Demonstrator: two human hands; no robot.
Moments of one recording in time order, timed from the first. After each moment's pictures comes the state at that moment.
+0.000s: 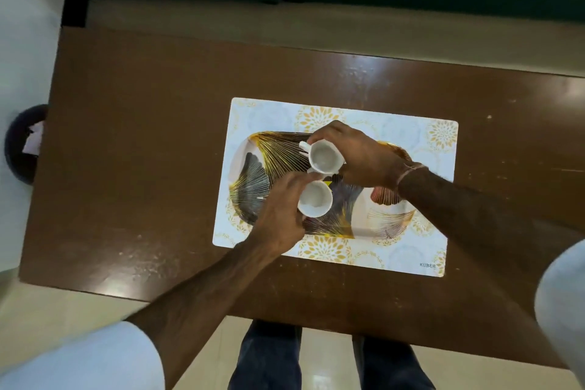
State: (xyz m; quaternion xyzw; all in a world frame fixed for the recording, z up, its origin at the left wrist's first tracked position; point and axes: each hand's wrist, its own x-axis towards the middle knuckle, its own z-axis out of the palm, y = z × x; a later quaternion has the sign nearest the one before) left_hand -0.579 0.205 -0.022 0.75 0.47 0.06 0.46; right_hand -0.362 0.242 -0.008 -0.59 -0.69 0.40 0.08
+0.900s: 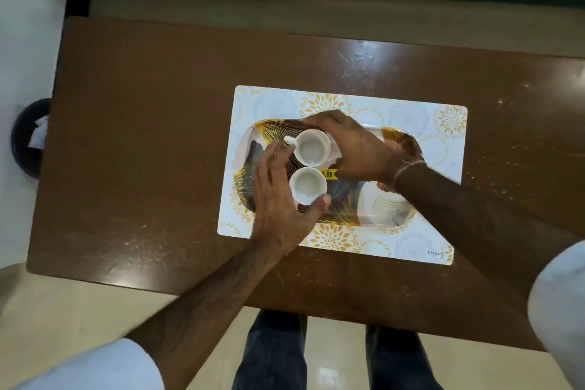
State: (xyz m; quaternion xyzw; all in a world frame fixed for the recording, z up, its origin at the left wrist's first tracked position) left_hand -0.580 0.189 -0.014 0.74 0.54 0.22 0.33; right_hand -0.379 0.231 -0.018 -0.60 -0.68 0.41 0.12
